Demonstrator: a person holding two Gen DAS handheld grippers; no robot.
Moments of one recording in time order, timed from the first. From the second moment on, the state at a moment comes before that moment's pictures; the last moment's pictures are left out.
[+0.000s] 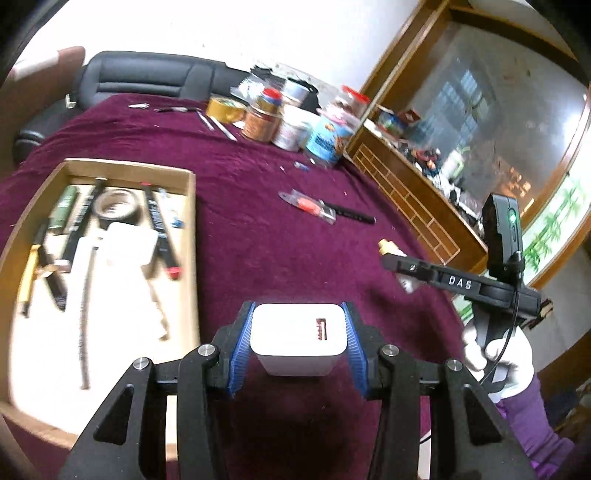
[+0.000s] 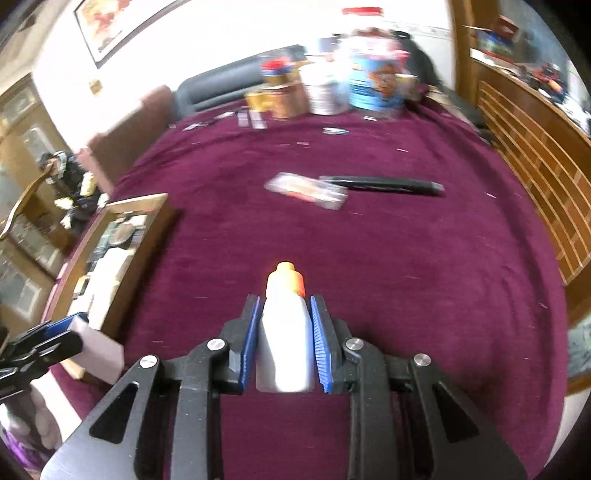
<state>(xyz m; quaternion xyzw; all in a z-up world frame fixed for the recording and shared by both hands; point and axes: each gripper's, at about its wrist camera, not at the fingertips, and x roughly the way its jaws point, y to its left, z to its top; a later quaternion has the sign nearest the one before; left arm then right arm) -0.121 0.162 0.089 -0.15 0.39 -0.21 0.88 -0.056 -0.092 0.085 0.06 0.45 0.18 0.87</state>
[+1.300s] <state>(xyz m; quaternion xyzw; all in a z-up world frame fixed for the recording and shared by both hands) -0.087 0.318 0.031 -0.13 0.49 -0.01 0.86 -0.080 0.172 0.018 -0.11 0.48 0.29 0.82</state>
